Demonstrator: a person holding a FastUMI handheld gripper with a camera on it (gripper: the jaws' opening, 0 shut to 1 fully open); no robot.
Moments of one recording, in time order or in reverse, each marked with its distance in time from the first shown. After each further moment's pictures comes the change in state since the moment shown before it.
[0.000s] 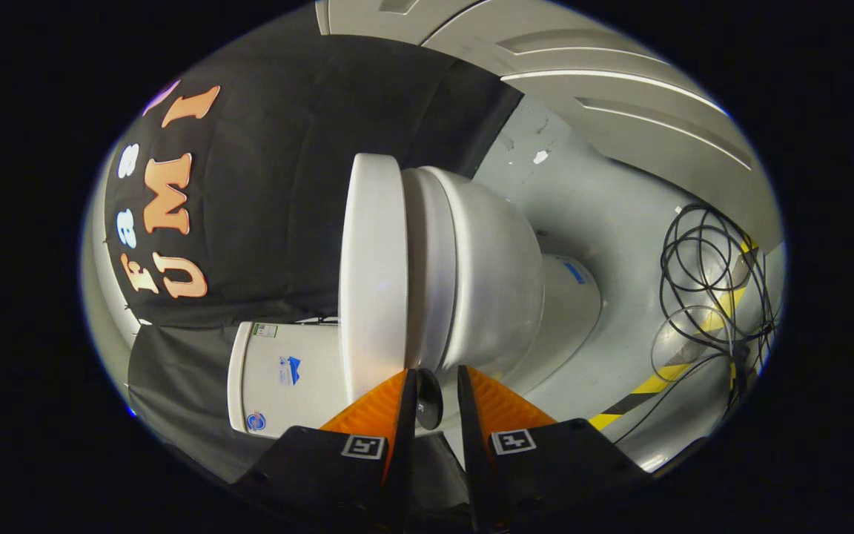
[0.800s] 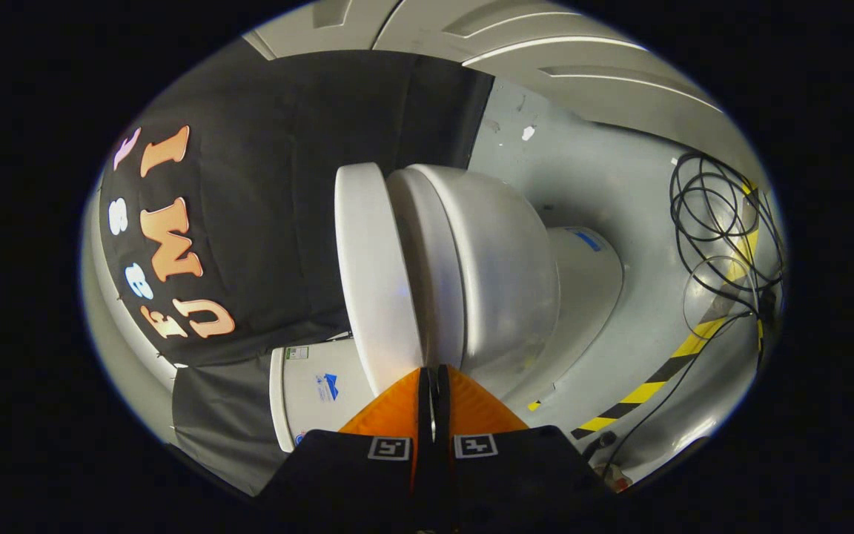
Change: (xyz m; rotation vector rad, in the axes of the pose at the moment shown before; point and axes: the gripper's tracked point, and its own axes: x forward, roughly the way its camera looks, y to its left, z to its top) arm -0.003 0.019 0.002 0.151 -0.003 0.065
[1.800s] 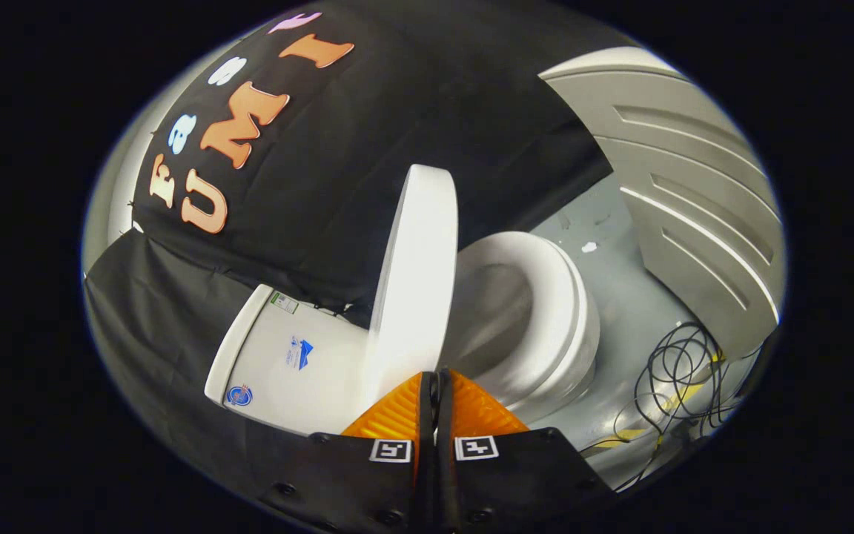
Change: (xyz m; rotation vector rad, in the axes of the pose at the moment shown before) arm -0.013 0.123 -0.011 -0.605 -0.231 -0.137
